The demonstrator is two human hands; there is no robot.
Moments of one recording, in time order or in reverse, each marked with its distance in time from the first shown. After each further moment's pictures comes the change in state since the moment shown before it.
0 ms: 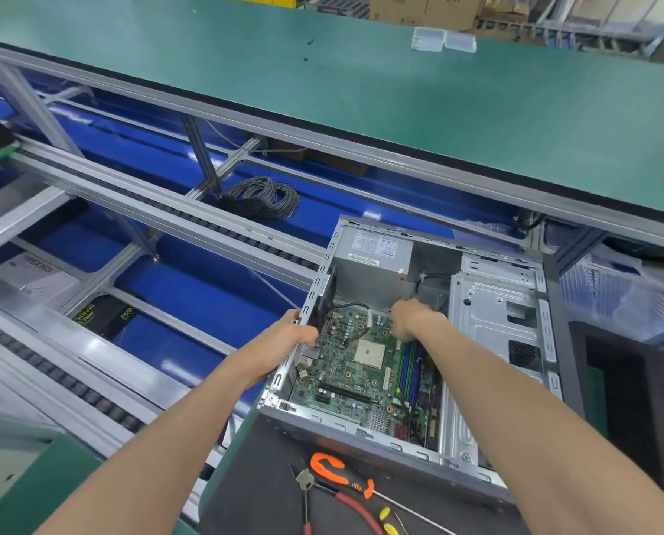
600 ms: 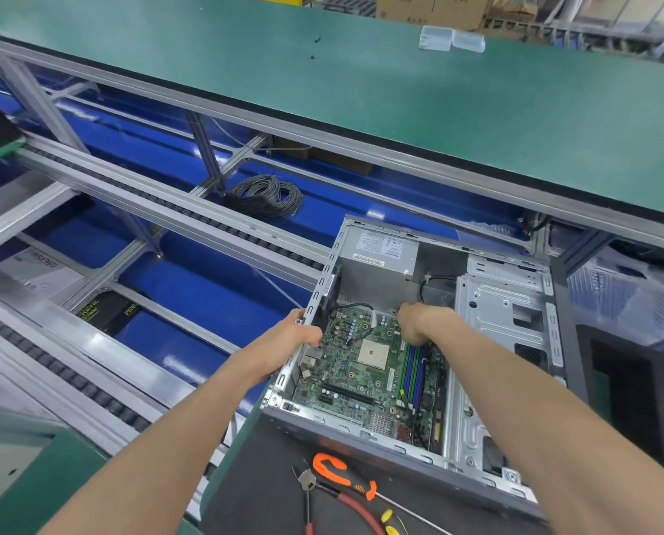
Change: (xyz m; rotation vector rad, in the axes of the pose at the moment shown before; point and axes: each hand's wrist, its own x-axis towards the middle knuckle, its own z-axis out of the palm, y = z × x) left_hand 0.002 -0.002 -0.002 0.017 0.017 -0.009; right_hand 0.002 0.008 -0.006 -0.032 -0.086 -0.038
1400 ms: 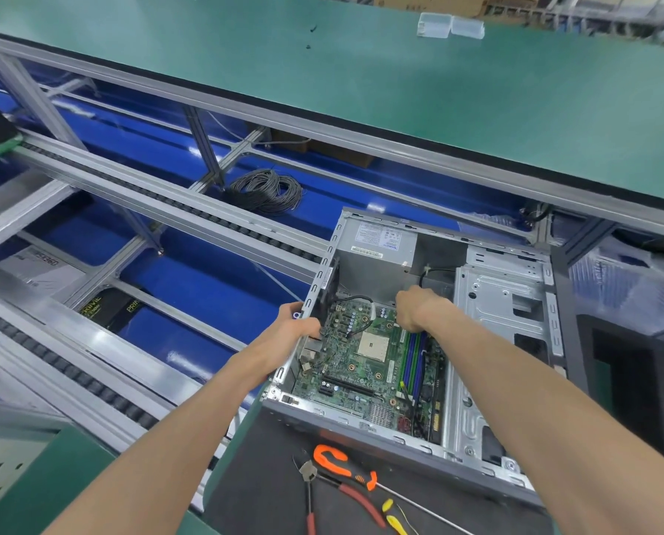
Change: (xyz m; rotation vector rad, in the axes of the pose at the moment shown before) left_hand -0.004 -0.002 0.007 -0.037 0.085 -0.024; right_hand -0.003 -0.003 -0.002 -0.103 0.155 -0.034
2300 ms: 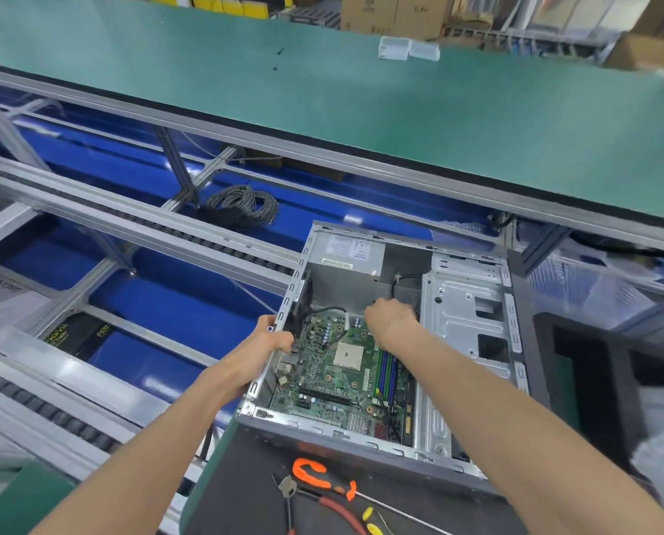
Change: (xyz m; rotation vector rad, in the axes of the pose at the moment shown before) left_hand 0.007 -0.007 -0.005 -0.002 -0.074 0.023; right_hand -0.024 -0.012 0.006 -0.072 0.146 0.000
